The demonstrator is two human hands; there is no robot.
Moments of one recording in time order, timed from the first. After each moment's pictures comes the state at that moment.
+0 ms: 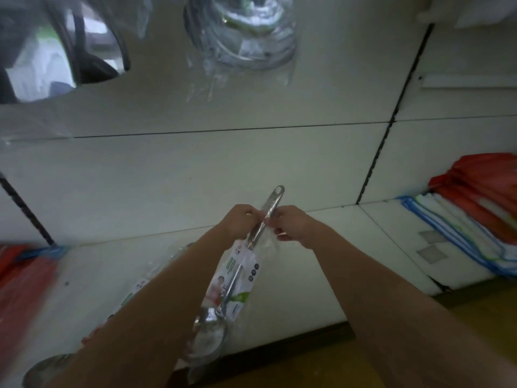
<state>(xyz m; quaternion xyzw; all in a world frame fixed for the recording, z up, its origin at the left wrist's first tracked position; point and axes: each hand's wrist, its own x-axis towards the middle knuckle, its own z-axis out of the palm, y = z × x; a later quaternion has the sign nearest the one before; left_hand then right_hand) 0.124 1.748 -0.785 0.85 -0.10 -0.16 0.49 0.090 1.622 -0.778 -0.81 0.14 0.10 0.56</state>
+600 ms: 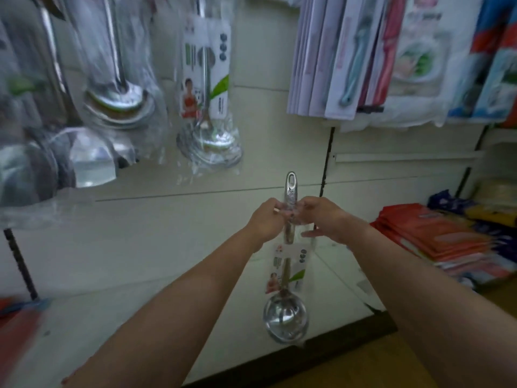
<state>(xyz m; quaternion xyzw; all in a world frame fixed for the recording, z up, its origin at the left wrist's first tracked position) 0.008 1.669 -0.646 0.79 -0.23 -0.07 0.57 -0.043 1.544 -0.622 -0.82 0.11 -0.06 0.56</state>
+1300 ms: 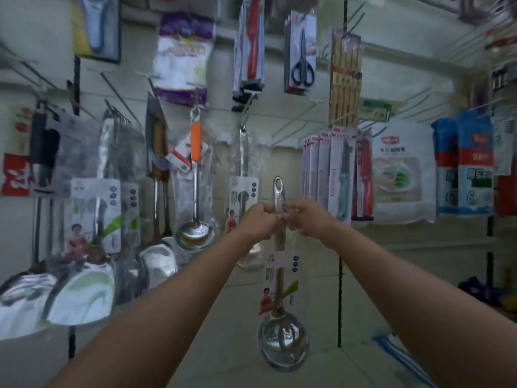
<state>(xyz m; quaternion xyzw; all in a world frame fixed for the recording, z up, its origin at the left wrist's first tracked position) -0.058 1.757 -0.449 0.79 -0.28 0.07 0.55 -0.087 1.628 -0.441 -0.89 -0.03 -0.25 0.39</state>
